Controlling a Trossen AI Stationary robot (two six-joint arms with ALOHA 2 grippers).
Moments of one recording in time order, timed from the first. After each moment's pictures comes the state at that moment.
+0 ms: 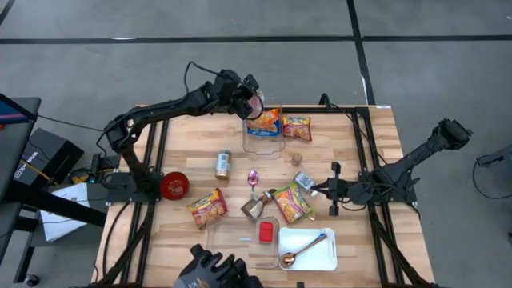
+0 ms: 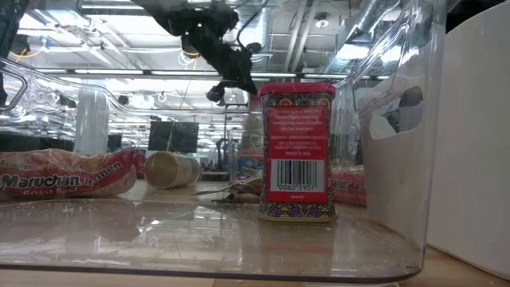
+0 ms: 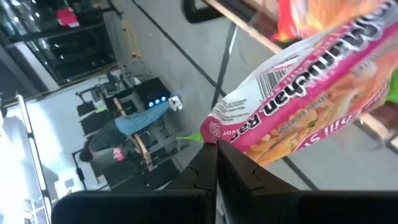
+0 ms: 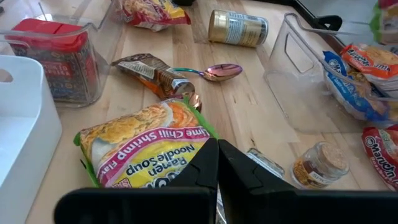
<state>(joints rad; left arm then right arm) 0.56 1.73 1.40 -0.14 -0.16 1.83 0.55 0.83 0.31 -0.08 0.65 0.21</state>
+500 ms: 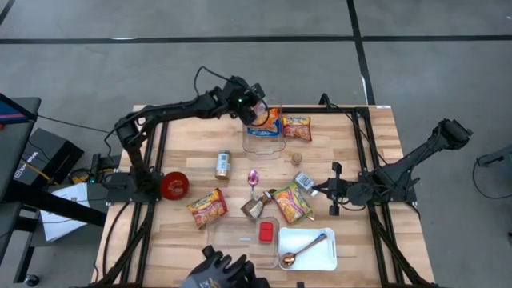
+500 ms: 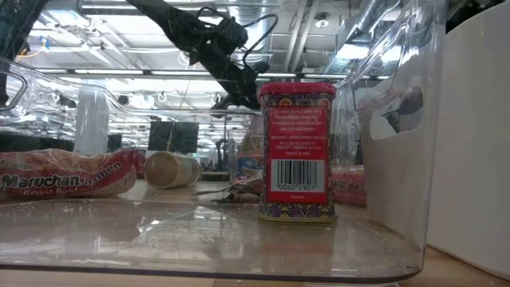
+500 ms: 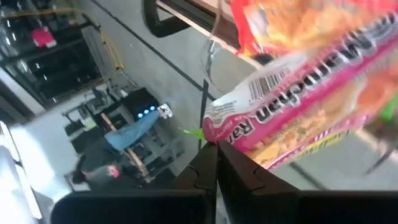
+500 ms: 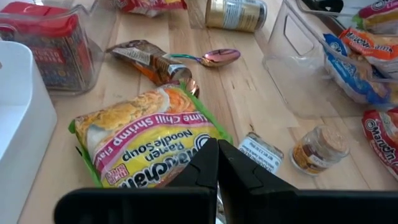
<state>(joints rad) 0.54 1.83 1.39 -0.12 -0.17 1.90 0.55 0.83 0.31 -0.14 0.65 0.26</state>
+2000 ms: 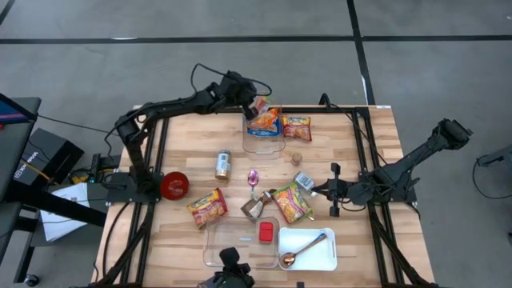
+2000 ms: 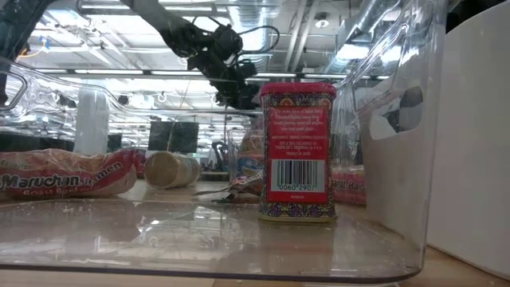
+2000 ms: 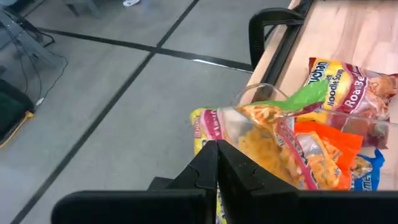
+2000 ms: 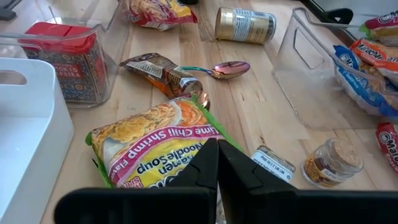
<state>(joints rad) 0.61 1.85 1.39 -0.09 -0.12 0.30 0.55 0.83 0.31 -0.08 0.62 0.24</state>
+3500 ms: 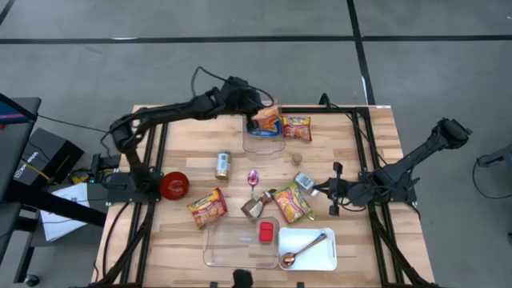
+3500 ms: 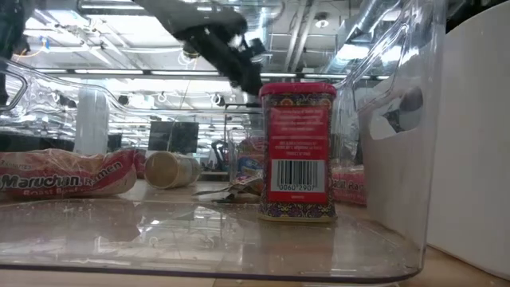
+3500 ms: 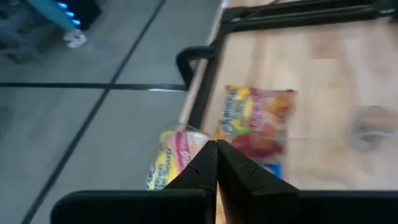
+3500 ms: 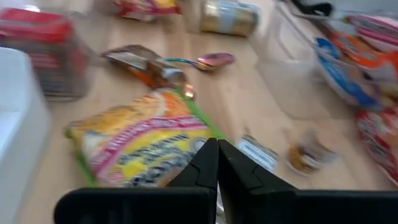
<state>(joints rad) 0.51 1.77 1.40 -0.15 0.04 0.39 0.57 0.83 0.30 -0.13 0.69 0.28</state>
